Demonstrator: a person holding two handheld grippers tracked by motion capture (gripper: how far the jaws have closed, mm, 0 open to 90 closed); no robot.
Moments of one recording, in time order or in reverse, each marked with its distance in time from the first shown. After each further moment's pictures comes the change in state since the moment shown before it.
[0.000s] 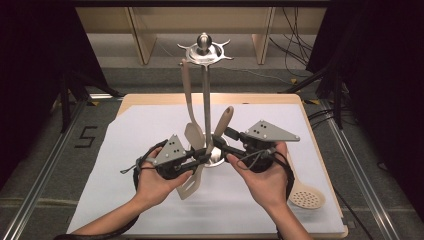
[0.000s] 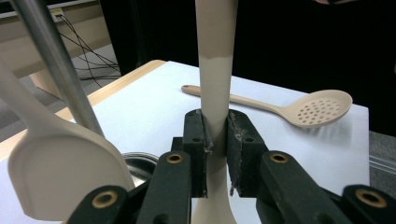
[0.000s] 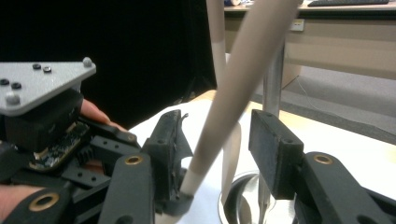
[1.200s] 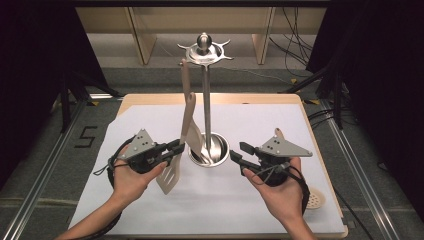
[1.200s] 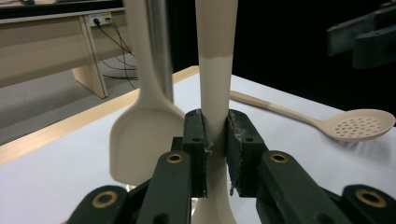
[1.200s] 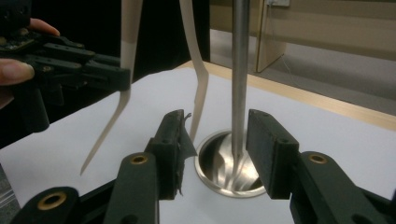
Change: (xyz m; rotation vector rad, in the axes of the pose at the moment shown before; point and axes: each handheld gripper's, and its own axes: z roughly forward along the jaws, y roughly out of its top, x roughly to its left) left arm 0.035 -0.012 -0.040 -0.058 0.119 -0.083; right arm -0.018 -0.035 -0.025 0.086 -0.056 -0.021
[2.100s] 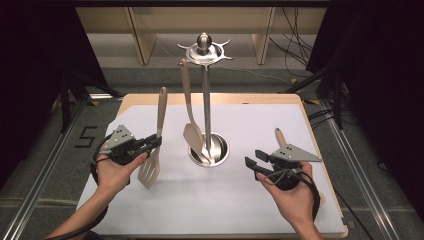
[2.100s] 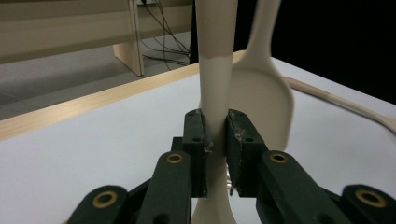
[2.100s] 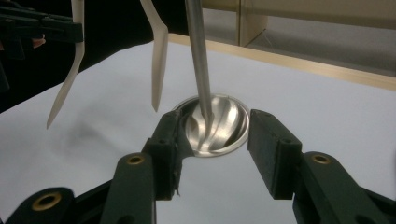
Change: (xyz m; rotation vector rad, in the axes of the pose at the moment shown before) left arm 0.059 -0.026 -0.021 0.041 0.155 -0.094; right arm -0.030 -0.034 -0.009 0.073 -0.080 0.067
